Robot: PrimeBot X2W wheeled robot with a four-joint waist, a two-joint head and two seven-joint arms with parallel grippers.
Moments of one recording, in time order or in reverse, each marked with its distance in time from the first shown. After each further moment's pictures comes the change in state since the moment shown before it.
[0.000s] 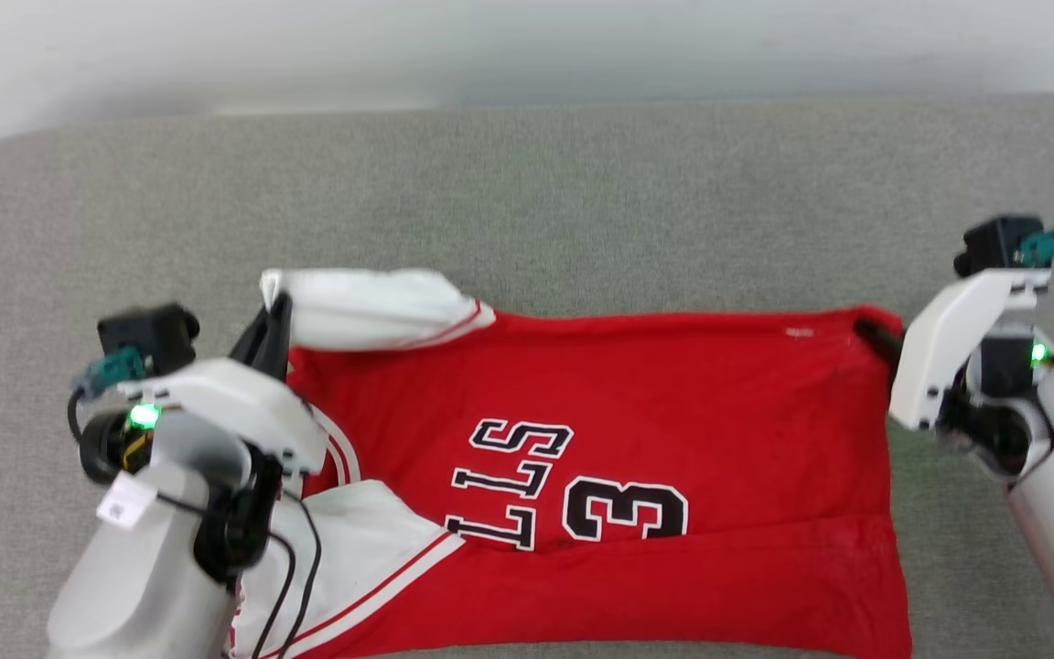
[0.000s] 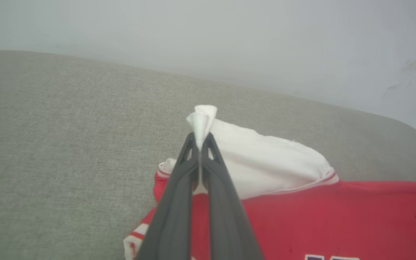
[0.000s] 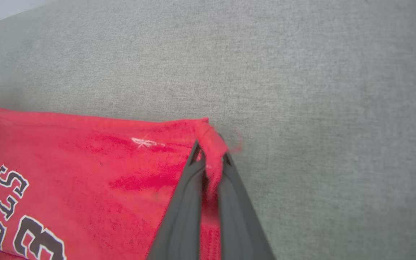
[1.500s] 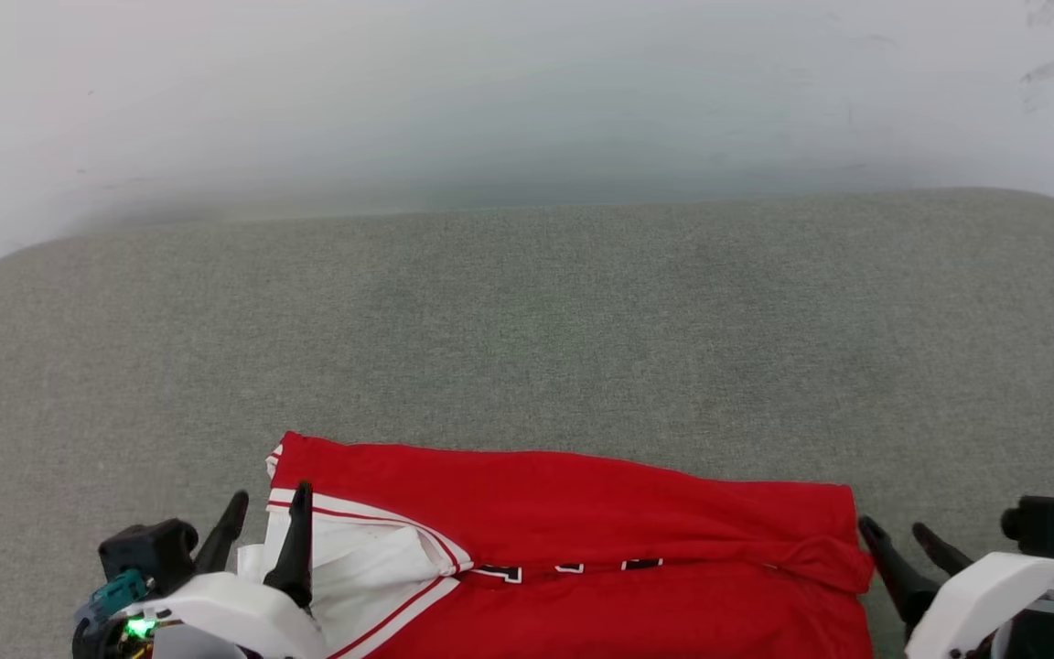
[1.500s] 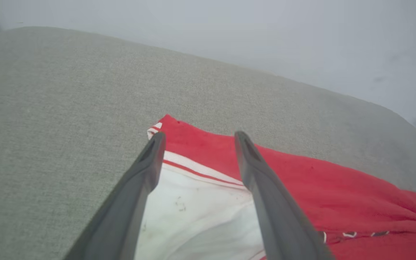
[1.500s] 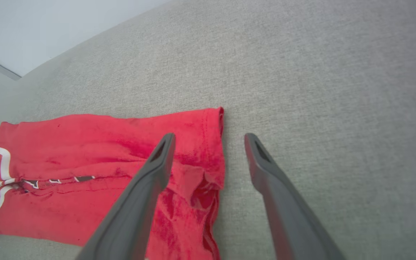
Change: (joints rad) left arm 0.480 0.048 0.011 -0.307 -0.017 0.130 -0.050; right arm 0.711 0.145 -0.351 -0.524 -0.184 0.000 -0.183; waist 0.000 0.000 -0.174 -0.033
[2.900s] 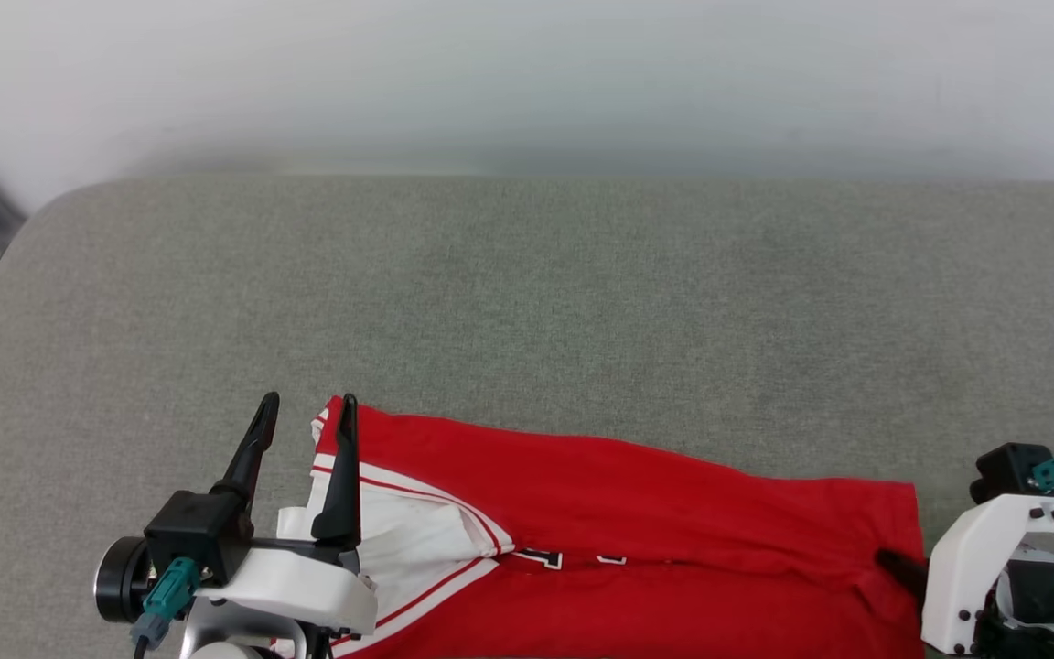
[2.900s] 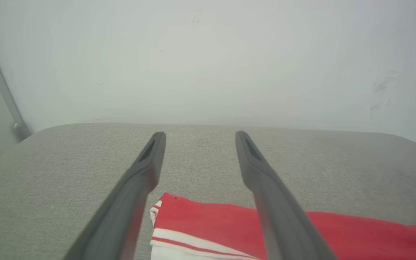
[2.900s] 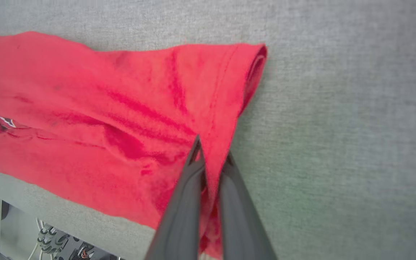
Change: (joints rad) left arm -0.081 -0.006 -0.087 -0.179 0.247 0.091 -0.128; right arm -0.097 -0.035 -0.040 -0.008 -0.028 0.000 0.527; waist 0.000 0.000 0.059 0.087
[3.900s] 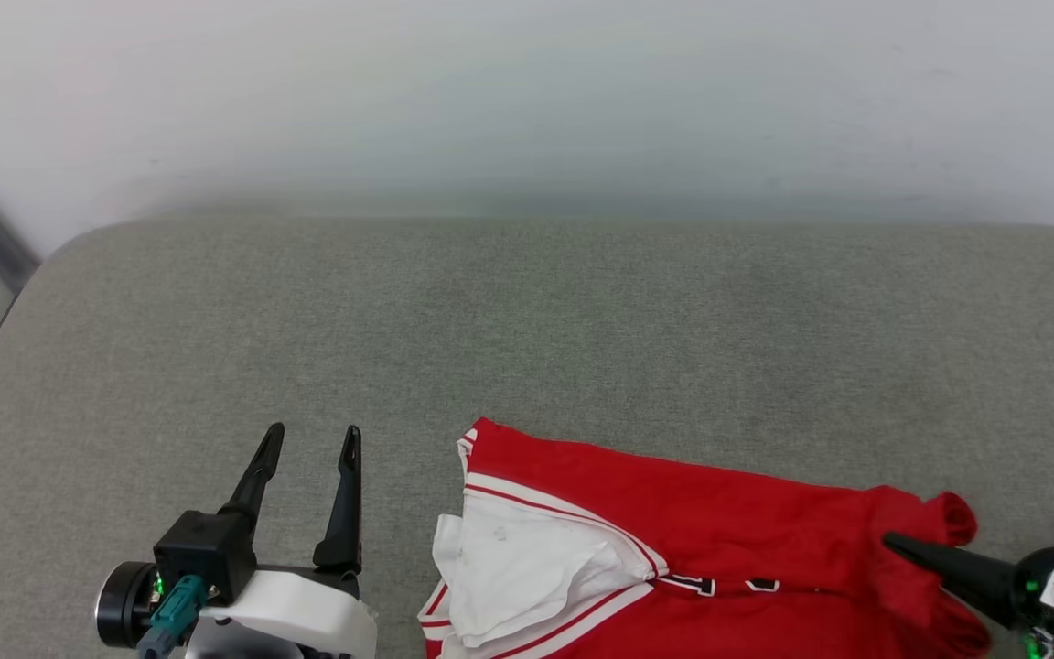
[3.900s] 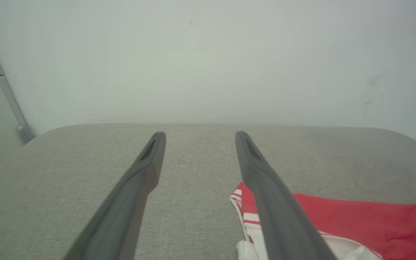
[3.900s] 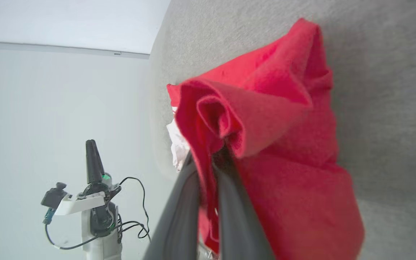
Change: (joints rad) left arm 0.048 0.030 -0.021 -0.013 -0.007 0.016 0.029; right arm -0.049 0.197 -0.497 -0.034 0.454 0.000 0.470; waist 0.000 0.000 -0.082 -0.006
